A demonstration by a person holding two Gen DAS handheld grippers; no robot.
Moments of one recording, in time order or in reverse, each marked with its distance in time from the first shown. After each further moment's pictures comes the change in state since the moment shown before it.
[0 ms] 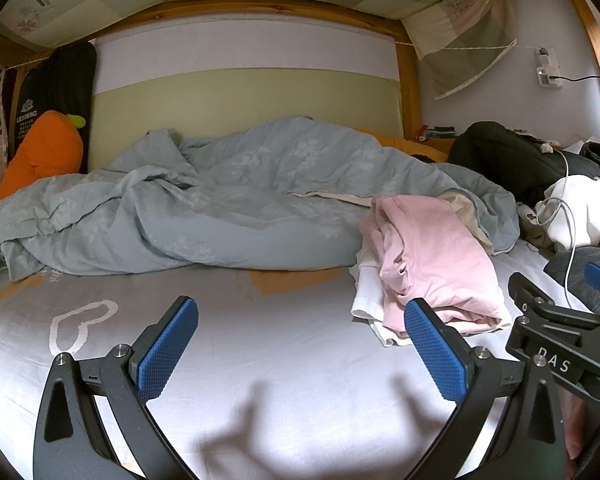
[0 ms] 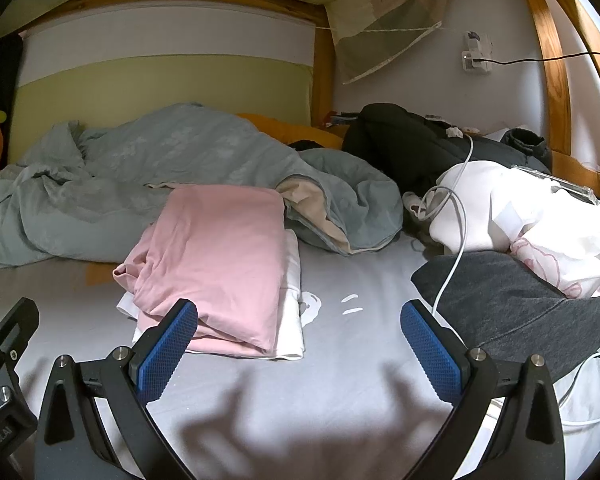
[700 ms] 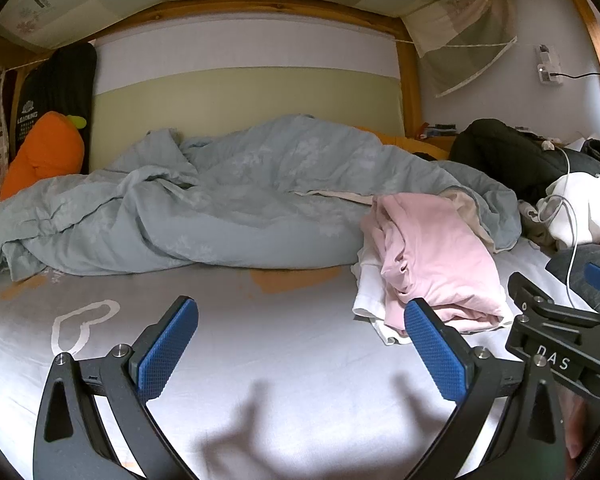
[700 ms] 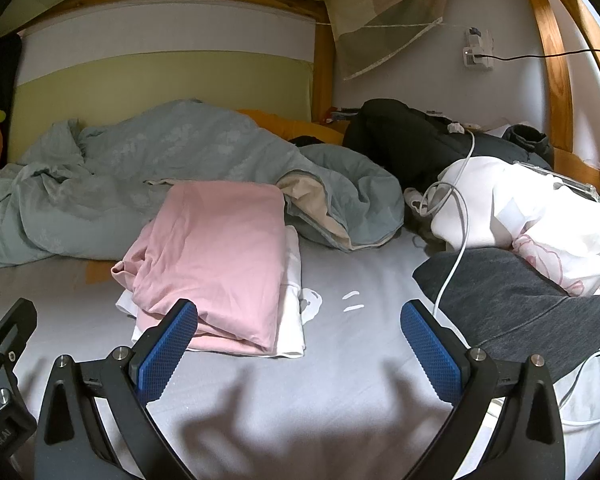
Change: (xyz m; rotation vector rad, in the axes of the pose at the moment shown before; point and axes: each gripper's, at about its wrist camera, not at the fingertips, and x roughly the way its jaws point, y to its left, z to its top) left arm 0.000 0.001 -0.005 0.004 -0.001 0.006; right arm 0.003 0.000 0.000 0.004 0.016 0.005
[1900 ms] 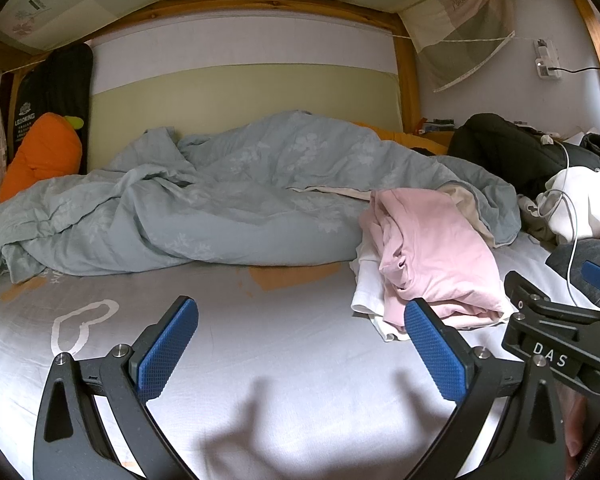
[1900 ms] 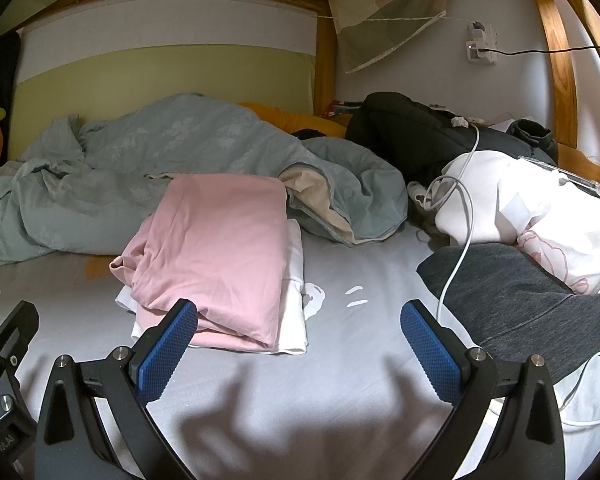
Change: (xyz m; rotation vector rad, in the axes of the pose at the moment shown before) left arm 0.000 0.000 -0.002 0.005 0.008 -0.004; right arm 0.005 0.001 -0.001 0.001 0.021 0.009
